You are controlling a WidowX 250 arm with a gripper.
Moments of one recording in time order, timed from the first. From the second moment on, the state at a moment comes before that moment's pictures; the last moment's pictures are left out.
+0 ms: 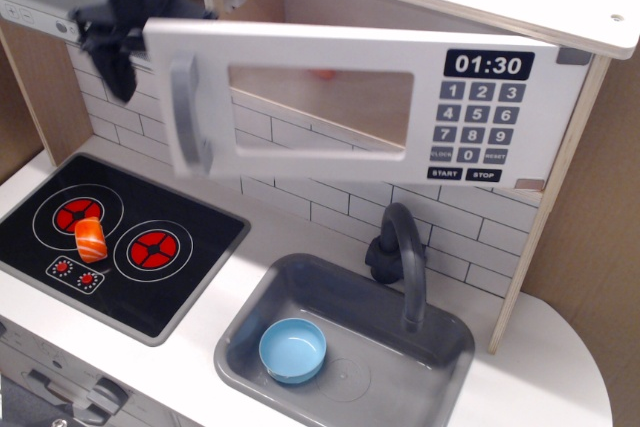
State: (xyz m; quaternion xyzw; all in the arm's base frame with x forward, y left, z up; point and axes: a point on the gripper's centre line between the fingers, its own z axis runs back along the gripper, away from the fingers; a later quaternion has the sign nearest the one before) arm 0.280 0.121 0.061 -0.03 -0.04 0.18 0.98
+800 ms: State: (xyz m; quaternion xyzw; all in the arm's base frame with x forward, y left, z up) arm 0.219 0.027 0.043 -0.11 0.00 0.09 0.99
